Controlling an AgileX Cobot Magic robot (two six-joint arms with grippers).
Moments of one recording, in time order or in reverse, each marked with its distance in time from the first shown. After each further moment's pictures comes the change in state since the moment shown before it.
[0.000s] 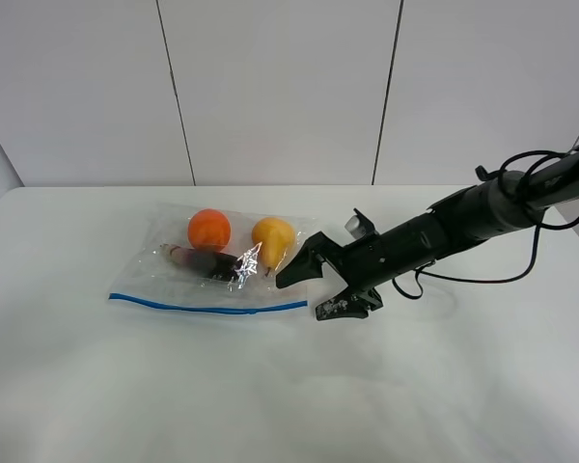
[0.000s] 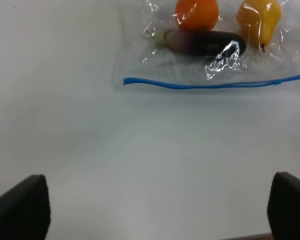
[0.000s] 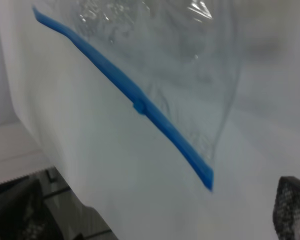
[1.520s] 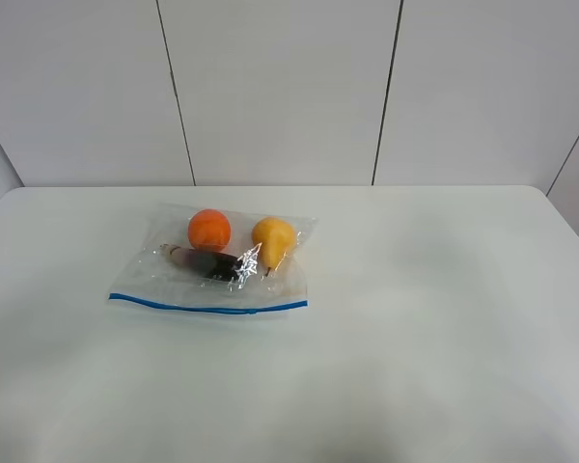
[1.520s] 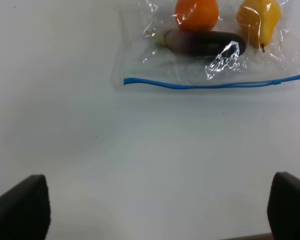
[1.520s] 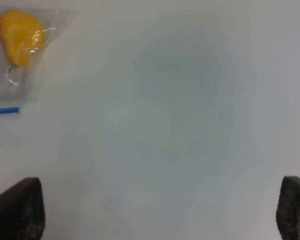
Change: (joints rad) left arm 0.000 0.000 0.000 0.000 -0.001 0.000; right arm -0.257 -1.408 0.252 -1.150 0.119 0.703
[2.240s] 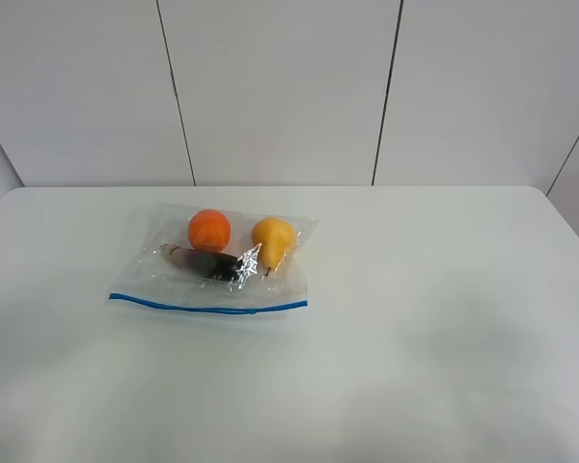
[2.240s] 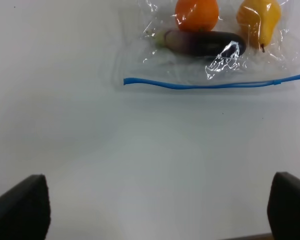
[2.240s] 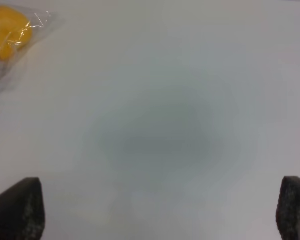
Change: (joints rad) left arm 0.000 0.000 0.000 0.000 0.000 0.000; right arm 0.000 -0.739 0.397 -0.097 0.051 -0.010
